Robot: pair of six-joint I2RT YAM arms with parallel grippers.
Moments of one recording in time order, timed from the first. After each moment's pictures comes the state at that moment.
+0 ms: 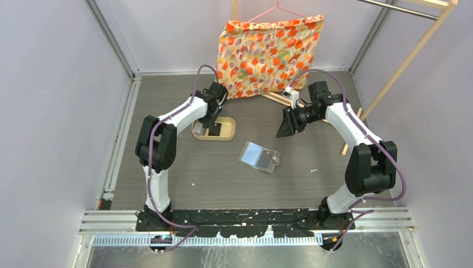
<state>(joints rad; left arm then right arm) -0.47 1.99 1.57 -0.77 -0.42 0.11 0.13 1.58 1.26 -0.87 -0.84 -0.34</state>
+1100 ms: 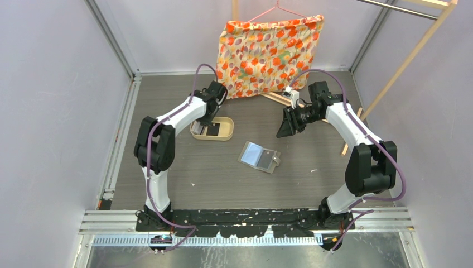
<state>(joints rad) -0.47 1.97 1.57 -0.78 -0.42 0.10 0.13 1.58 1.26 -0.87 -0.84 -0.34</state>
